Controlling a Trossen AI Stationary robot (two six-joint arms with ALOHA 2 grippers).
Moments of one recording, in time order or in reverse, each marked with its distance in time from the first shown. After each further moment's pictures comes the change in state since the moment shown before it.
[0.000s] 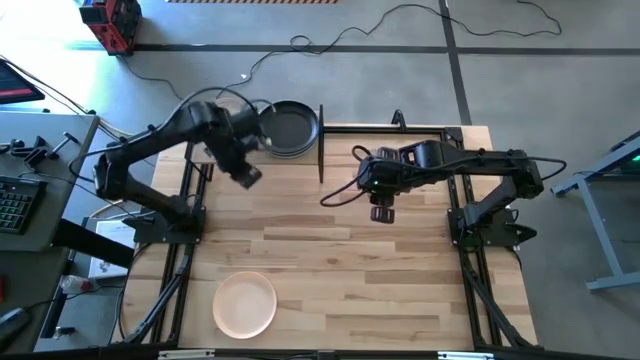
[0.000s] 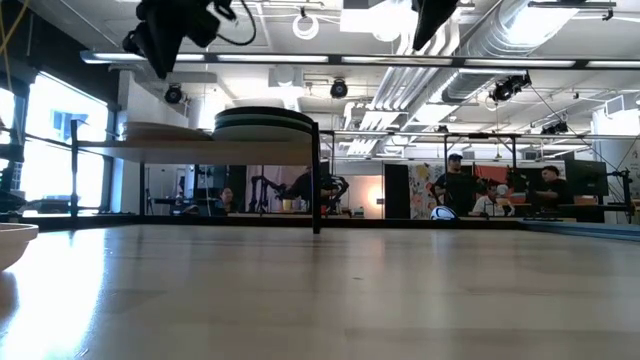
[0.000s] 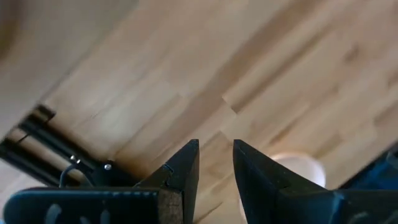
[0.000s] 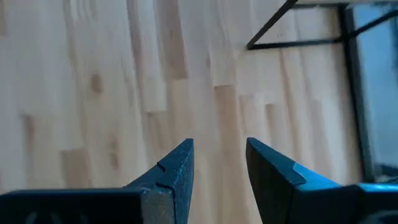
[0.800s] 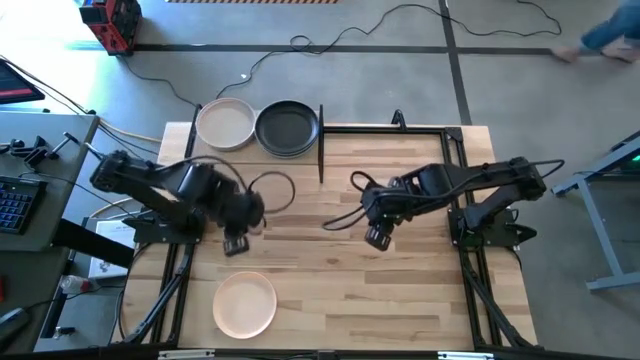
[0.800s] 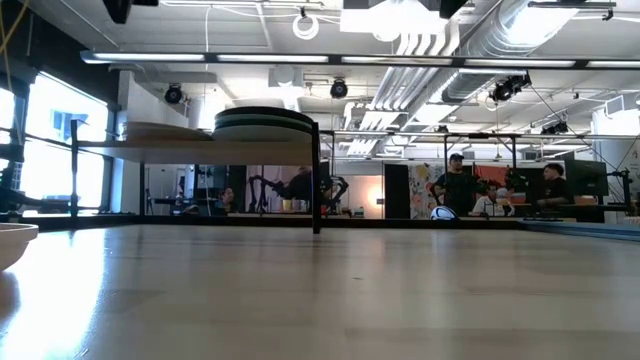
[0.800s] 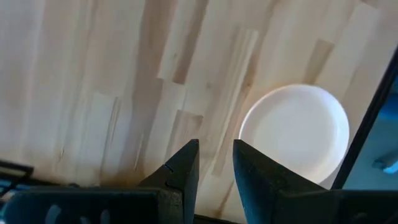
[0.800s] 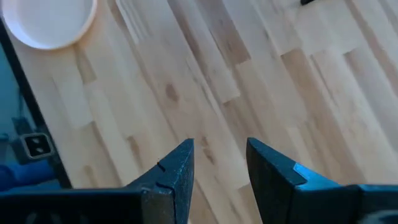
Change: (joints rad) left arm -0.710 0.000 0.000 0.071 -0.180 -0.145; right arm 0.188 0.000 0.000 0.005 -0.075 0.571
